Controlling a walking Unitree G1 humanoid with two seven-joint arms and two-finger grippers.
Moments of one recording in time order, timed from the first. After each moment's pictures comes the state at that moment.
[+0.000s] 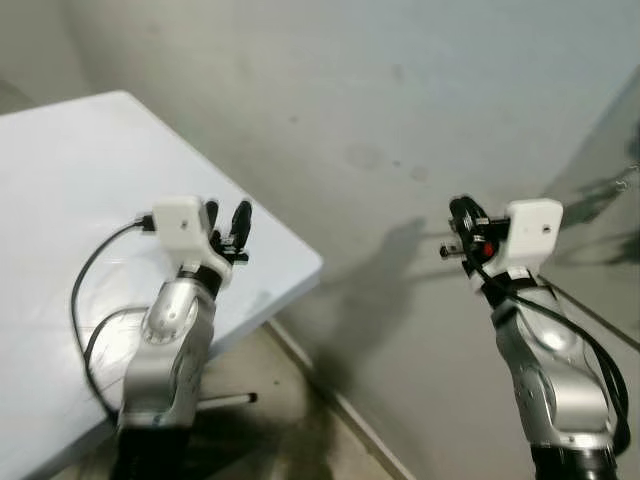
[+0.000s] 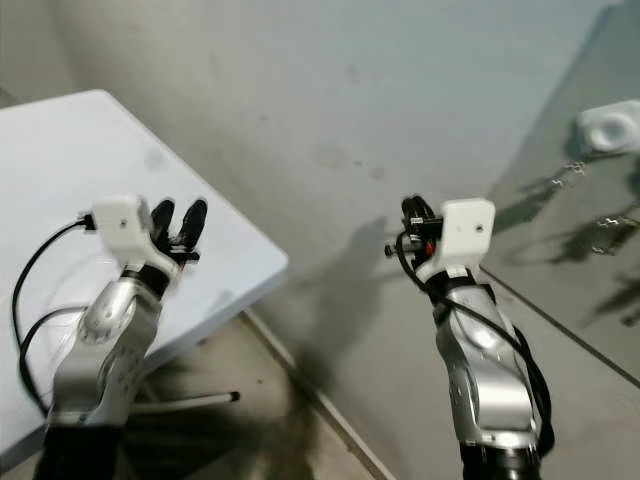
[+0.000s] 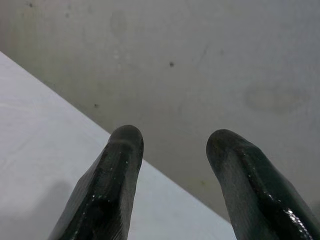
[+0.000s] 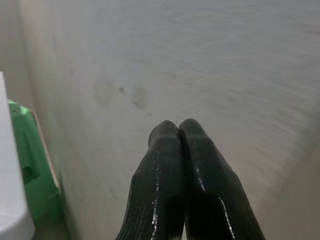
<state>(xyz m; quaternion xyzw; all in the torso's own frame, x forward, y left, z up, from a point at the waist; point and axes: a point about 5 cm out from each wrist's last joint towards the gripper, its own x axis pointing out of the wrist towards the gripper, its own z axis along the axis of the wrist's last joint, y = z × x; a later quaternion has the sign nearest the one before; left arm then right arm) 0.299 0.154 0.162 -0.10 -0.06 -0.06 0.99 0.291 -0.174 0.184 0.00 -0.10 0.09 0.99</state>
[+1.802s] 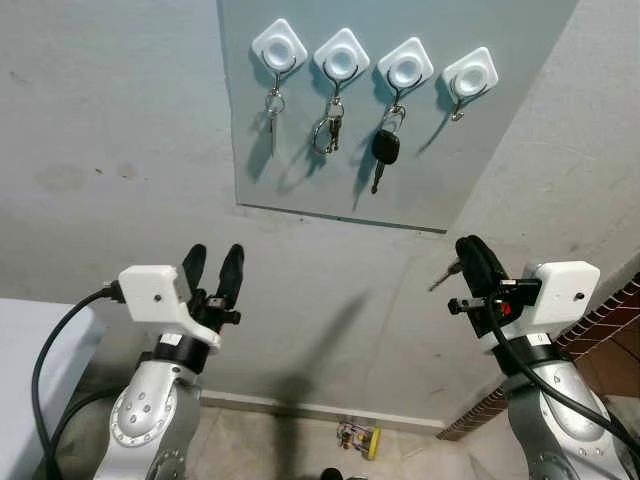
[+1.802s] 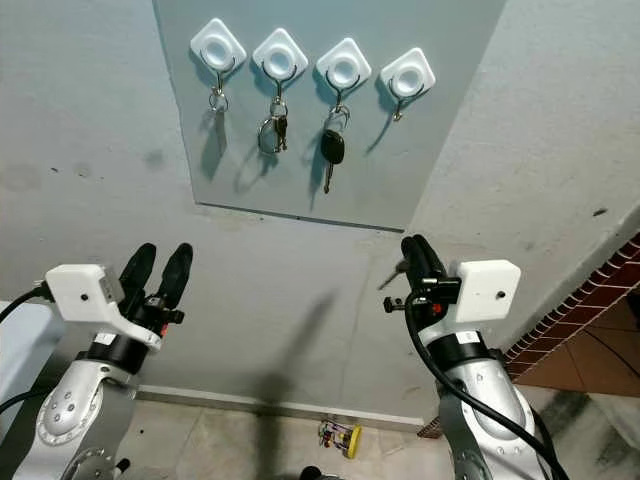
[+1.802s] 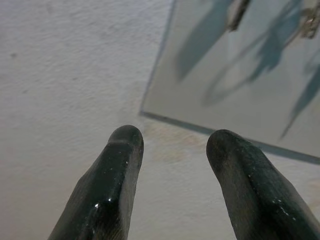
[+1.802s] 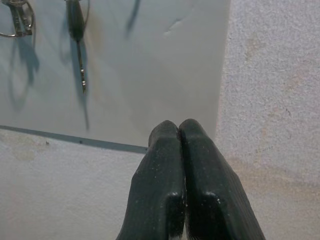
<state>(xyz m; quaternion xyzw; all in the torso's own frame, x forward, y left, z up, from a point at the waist) 0.236 0.137 0.165 -0.12 -0.09 -0.09 0.98 0.231 -0.163 0.179 0.06 -0.11 0.09 0.99</state>
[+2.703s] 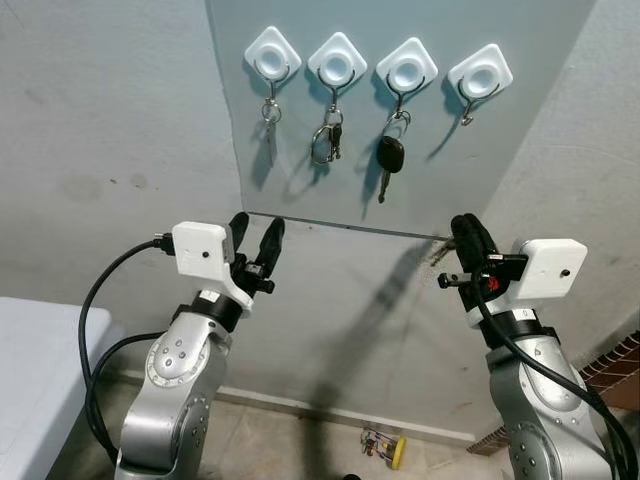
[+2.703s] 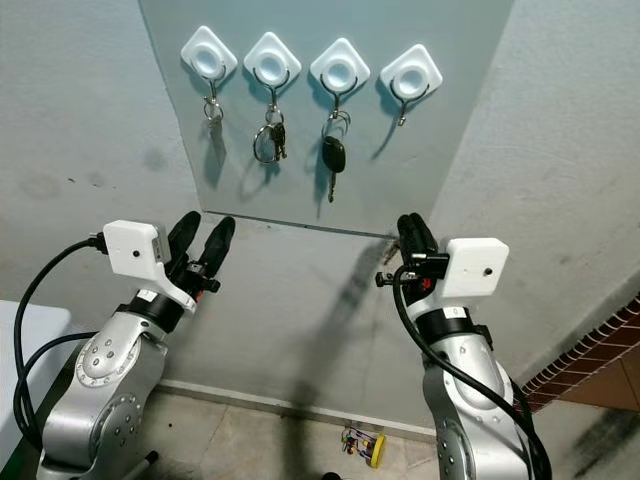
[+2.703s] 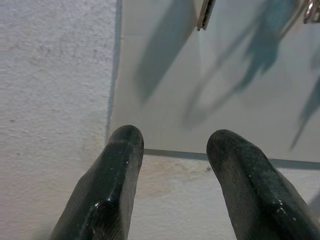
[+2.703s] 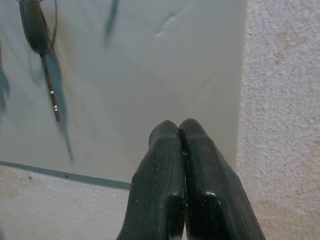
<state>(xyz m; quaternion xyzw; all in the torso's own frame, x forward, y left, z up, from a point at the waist) 0.270 0.123 0.177 -0.08 -0.09 -0.15 0.98 0.250 -0.154 0.187 0.06 -0.13 0.07 0.99</state>
